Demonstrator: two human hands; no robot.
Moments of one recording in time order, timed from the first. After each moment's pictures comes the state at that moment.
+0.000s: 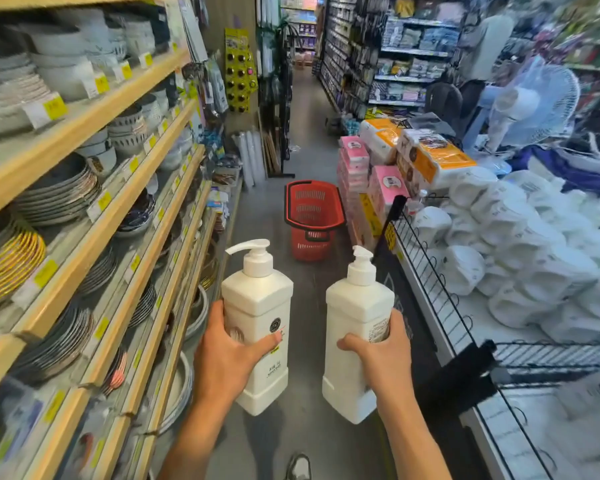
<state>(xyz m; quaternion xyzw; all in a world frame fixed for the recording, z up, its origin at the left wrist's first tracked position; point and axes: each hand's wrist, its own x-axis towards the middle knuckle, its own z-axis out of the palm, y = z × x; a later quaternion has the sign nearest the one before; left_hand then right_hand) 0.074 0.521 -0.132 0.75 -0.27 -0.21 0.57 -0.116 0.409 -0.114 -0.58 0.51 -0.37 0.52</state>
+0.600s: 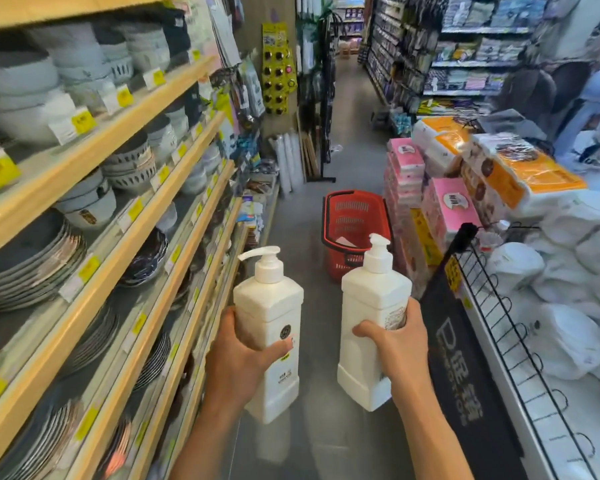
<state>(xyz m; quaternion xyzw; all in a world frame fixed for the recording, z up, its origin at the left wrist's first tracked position) 0.211 0.336 -0.133 0.79 -0.22 -0.21 0.53 0.041 0.187 -0.116 -0.58 0.48 -0.35 0.55</state>
